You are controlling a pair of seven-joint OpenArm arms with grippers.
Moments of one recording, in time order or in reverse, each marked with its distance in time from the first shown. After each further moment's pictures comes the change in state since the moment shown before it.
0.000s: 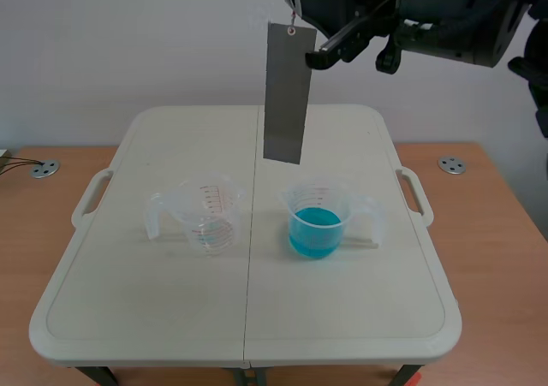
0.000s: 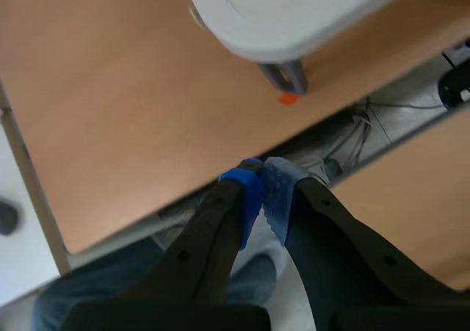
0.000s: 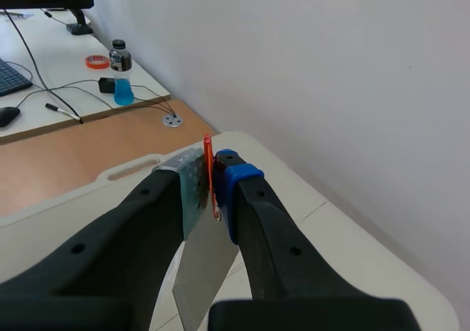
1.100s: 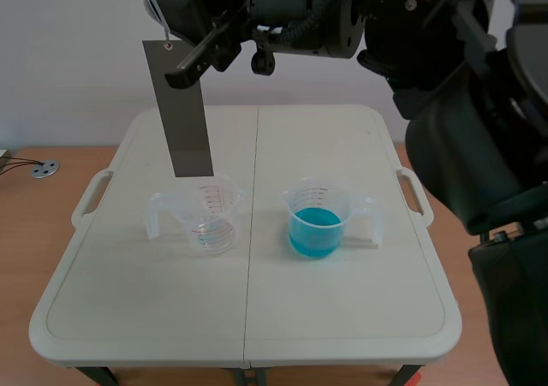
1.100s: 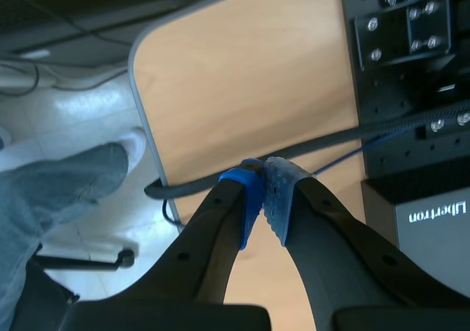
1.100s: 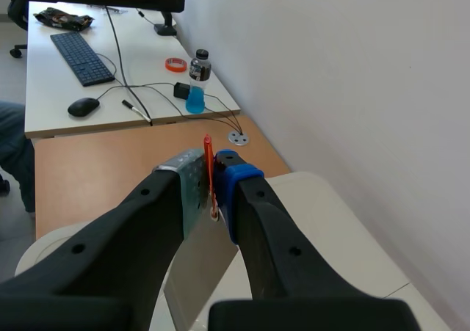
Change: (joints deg) left arm 3.2 18.0 5.7 -11.0 1.2 -7.9 1.8; right arm 9.3 -7.4 -16.7 -10.1 -7.3 0.1 2.6
